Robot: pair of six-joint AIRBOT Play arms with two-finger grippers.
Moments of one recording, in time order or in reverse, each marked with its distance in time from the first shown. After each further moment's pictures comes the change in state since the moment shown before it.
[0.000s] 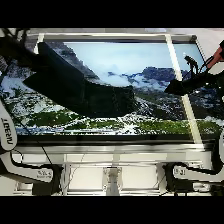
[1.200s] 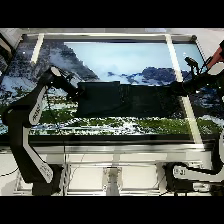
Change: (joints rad) left arm -0.038 -0.422 -0.382 -0.306 0.293 -0.110; right arm 0.000 0.000 0.000 -0.082 -0.004 -0.009
